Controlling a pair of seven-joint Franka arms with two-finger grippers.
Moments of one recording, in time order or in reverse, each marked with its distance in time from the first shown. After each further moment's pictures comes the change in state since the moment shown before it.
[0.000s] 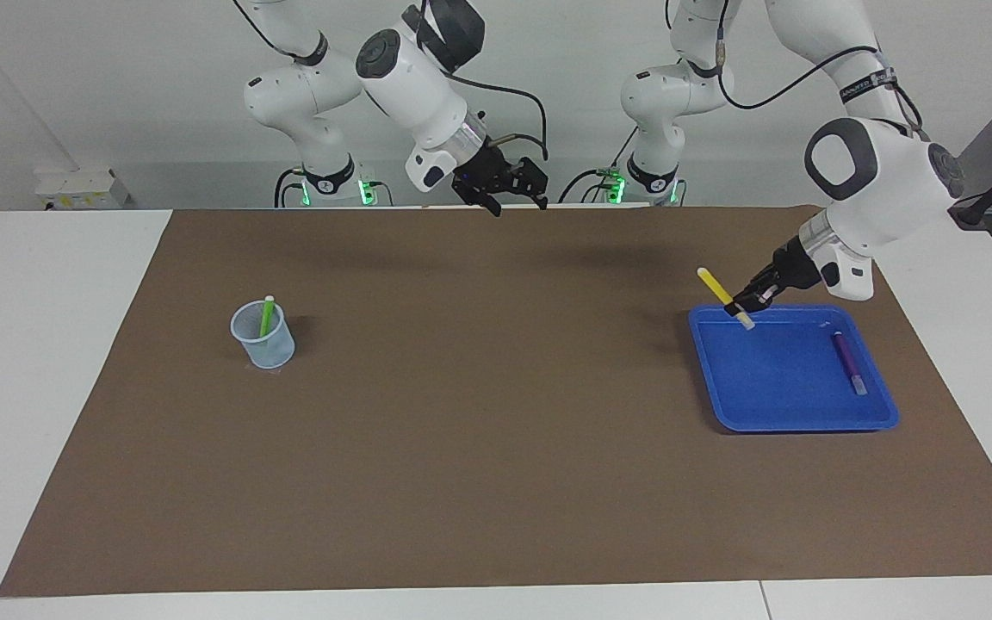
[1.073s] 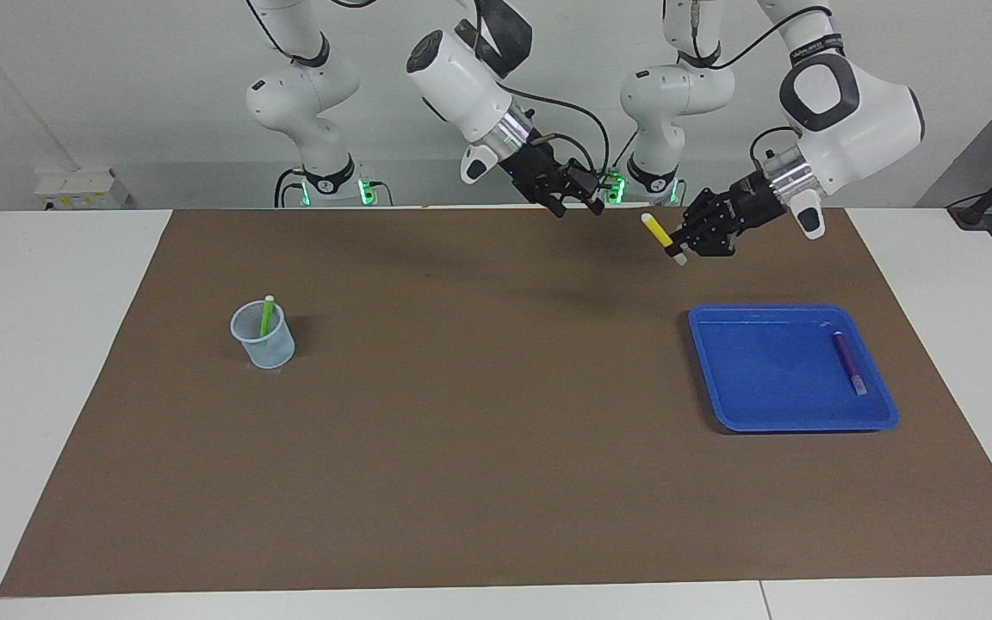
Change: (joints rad) left arm -0.031 -0.267 -0.001 -0.221 -0.388 -0.071 -0.522; right arm 0.181 0.104 0.014 0.044 0.115 0.445 0.275
